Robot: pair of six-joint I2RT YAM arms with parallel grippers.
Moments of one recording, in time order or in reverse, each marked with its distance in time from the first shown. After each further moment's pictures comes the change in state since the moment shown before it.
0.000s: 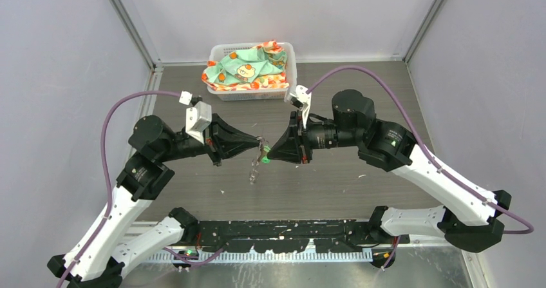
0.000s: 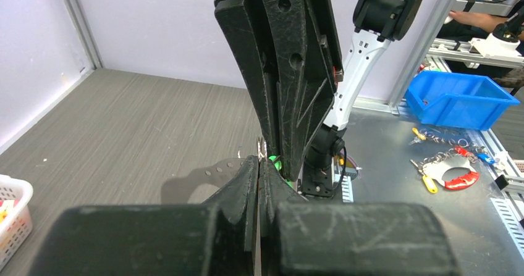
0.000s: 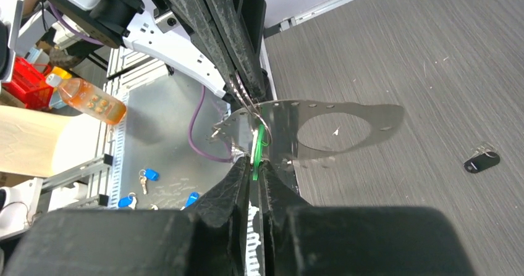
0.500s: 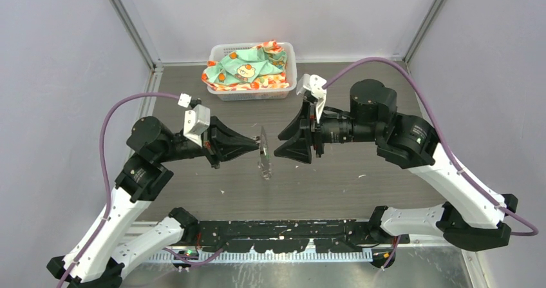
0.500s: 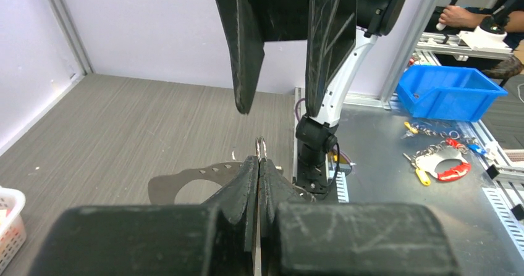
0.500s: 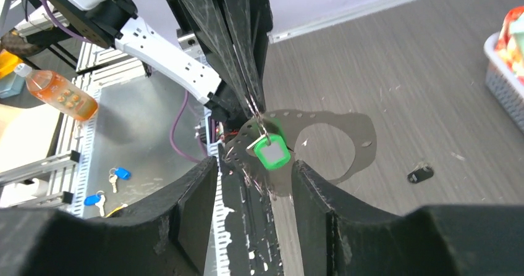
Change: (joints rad) left arm 0.000 -0.010 0.000 -0.002 0.034 0.004; right arm 0.000 0.032 0.217 -0.196 0.045 -0.139
